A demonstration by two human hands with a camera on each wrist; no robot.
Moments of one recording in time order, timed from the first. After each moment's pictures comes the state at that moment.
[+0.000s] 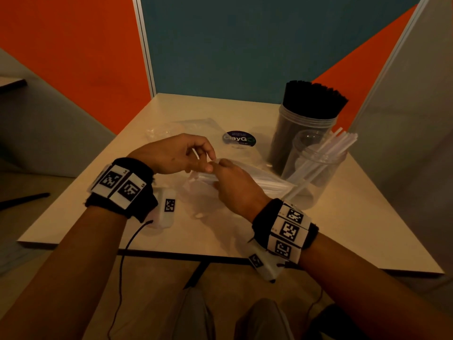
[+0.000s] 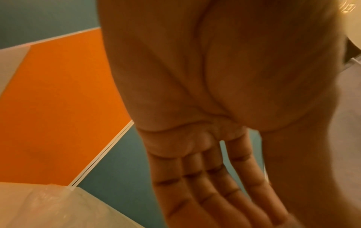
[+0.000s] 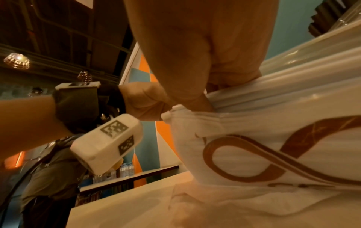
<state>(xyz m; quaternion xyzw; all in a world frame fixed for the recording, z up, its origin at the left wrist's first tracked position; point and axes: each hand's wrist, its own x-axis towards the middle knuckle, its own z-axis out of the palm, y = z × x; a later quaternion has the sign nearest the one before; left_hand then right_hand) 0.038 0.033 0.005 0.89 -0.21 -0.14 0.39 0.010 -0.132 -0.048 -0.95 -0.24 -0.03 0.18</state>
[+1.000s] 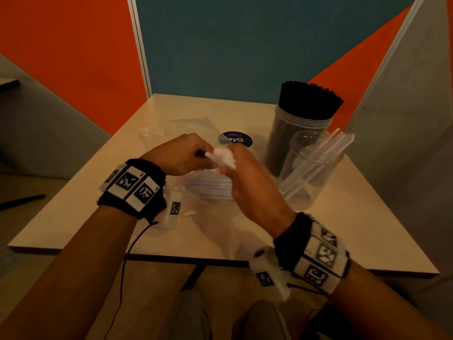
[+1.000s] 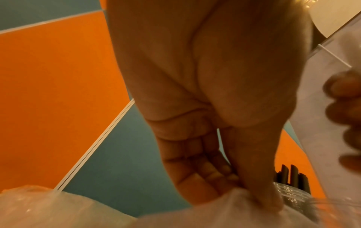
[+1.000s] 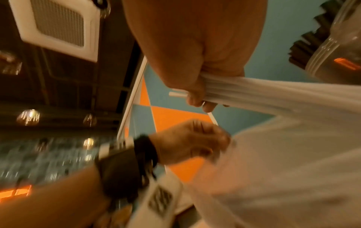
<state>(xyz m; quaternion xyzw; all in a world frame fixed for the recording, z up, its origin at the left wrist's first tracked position) 0.048 0.014 0.000 0.93 -0.26 -0.04 0.26 -0.025 -0.157 -0.023 -0.88 -0.26 -0.18 0.35</state>
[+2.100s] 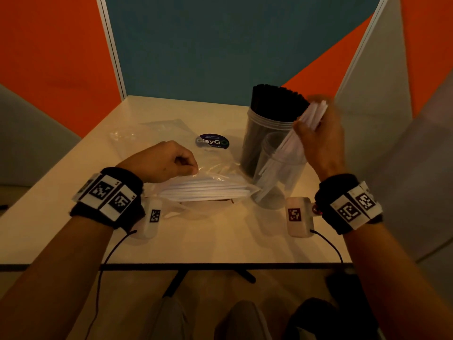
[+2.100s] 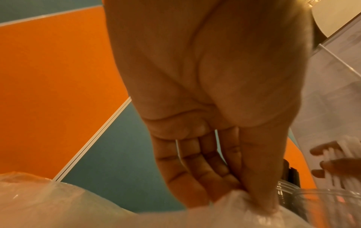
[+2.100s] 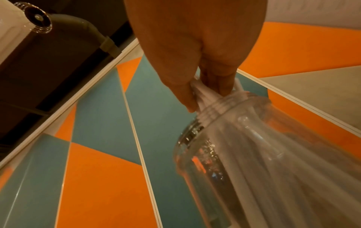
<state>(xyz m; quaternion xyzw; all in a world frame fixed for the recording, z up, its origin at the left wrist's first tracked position) 0.051 -0.002 -0.009 0.92 -0.24 -0.07 0.29 0.029 -0.304 0.023 -0.83 0.00 -0.34 0.43</state>
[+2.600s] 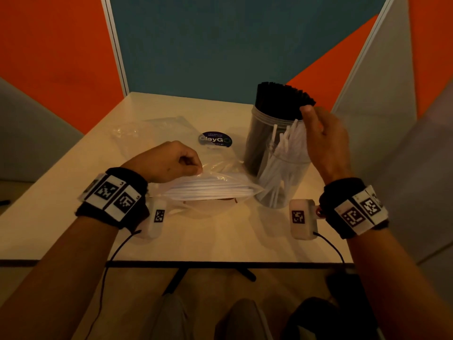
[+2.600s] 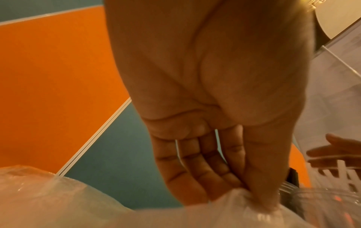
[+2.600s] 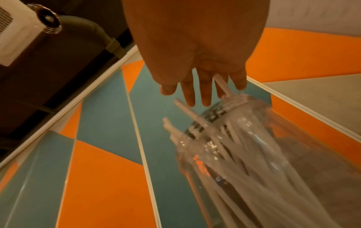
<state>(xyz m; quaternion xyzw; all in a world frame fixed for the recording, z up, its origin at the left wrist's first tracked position) 0.053 -0.002 -0.017 0.92 -0.25 -0.07 0.31 0.024 -0.301 0.021 -0.86 -0.02 -0.34 0.38</state>
